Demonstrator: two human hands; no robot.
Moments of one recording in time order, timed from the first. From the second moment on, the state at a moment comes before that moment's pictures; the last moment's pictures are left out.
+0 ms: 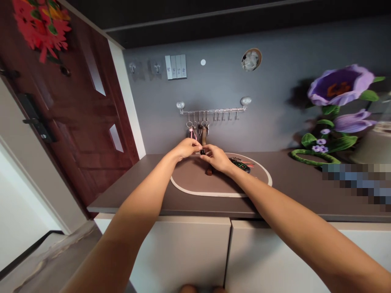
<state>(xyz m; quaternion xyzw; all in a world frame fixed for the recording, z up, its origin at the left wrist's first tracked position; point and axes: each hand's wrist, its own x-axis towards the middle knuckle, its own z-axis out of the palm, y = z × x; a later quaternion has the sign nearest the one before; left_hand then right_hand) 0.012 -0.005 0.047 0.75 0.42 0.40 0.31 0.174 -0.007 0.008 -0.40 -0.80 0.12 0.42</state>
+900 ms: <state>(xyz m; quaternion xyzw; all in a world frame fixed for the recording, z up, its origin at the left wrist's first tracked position) 0.033 -0.008 0.042 0.57 0.39 0.50 0.52 0.179 -0.002 0.014 -0.35 -0.71 0.22 0.57</state>
